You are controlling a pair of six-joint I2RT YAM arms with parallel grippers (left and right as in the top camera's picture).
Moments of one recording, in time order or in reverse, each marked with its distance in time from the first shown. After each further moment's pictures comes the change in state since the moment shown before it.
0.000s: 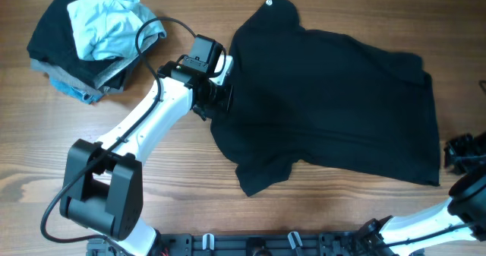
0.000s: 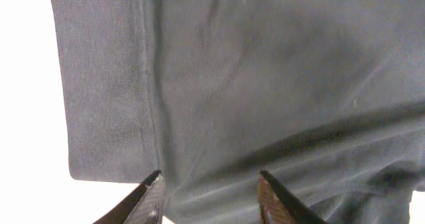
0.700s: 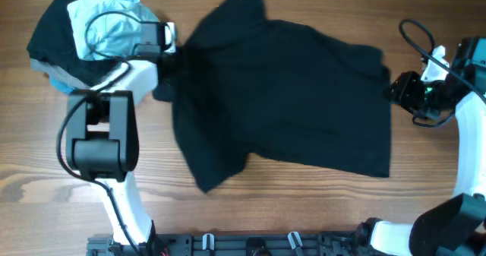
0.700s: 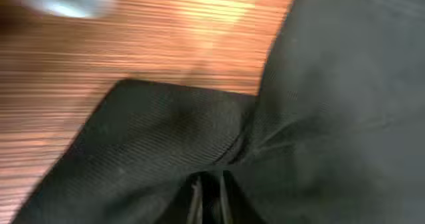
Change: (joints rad) left arm 0.332 0.347 0.057 0.546 -0.041 -0.055; right arm 0.484 -0.342 0.083 -0.084 -0.367 -0.209
